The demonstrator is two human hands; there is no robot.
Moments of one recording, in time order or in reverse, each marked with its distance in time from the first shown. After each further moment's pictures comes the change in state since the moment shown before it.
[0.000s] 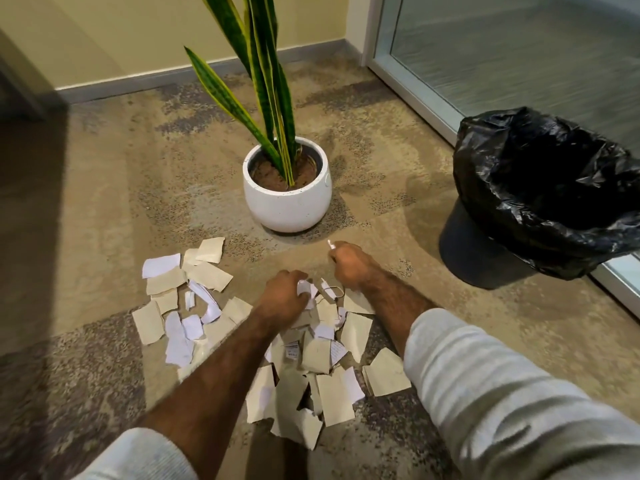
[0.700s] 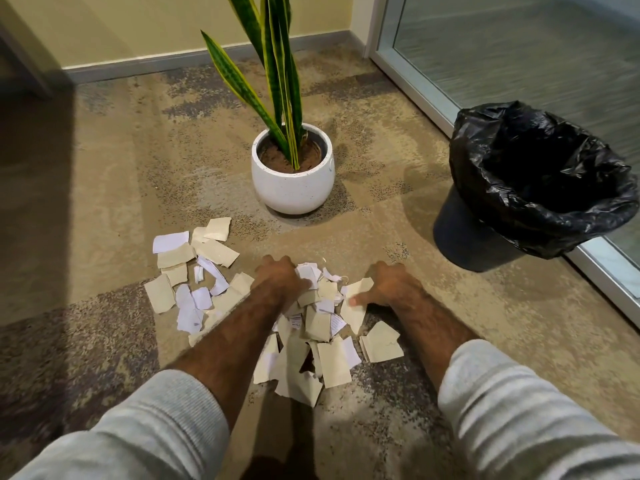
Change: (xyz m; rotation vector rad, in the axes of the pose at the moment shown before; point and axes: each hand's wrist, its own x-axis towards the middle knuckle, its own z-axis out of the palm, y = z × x) left_hand -0.016 0.002 -0.009 0.243 -0.062 -0.262; right_hand -0.099 0.025 -0.006 0.074 -0.232 0.431
